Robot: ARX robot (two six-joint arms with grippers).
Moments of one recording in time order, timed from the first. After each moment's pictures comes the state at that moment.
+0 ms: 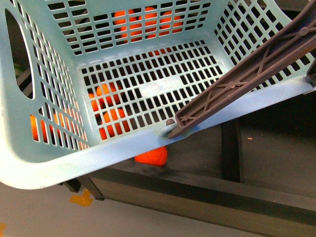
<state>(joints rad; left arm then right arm) -0.61 1.63 1.31 -0.21 0.26 -0.99 0.15 1.47 0.98 0.20 -0.18 0.12</state>
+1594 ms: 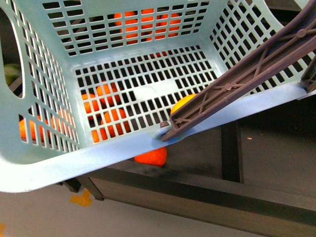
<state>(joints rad) -0.61 1.63 1.30 -0.21 0.26 -0.99 0.13 1.14 0.35 0.78 0.12 0.01</state>
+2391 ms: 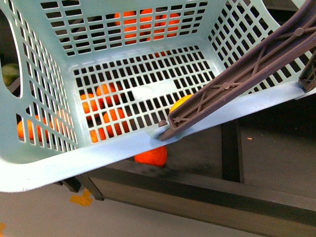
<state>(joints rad) -0.61 1.63 1.30 -0.21 0.26 -0.99 0.07 0.94 0.17 0.77 0.07 0.00</state>
